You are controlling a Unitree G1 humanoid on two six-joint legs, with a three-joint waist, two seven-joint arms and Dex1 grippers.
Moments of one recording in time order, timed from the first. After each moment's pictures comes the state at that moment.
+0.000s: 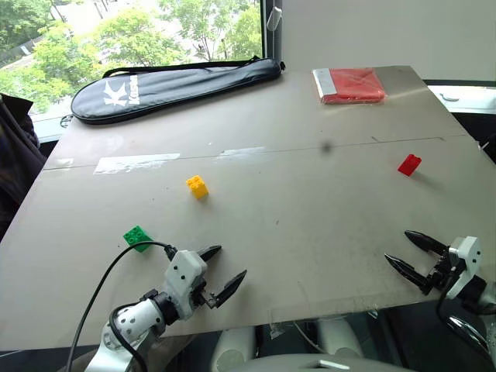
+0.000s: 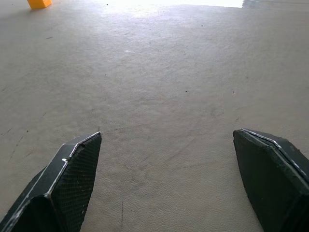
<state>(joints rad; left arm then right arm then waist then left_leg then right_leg) 0.47 0.51 0.03 -0.44 -0.28 0.11 -0.69 0.22 -0.56 -0.31 0.15 0.49 -0.12 1.11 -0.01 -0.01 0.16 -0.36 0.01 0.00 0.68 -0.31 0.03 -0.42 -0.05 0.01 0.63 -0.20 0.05</state>
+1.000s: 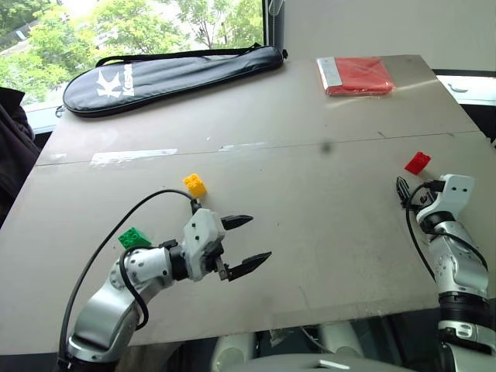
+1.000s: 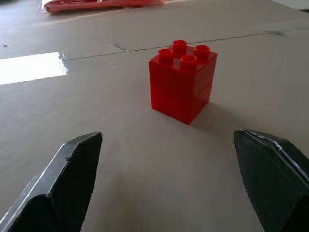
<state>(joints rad) 0.04 0.70 -0.01 -0.58 -0.54 0.43 -0.87 -0.29 -0.33 -0.36 0.25 0.29 0.15 0.18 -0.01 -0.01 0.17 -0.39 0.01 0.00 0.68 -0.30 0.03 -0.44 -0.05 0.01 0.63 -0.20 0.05</state>
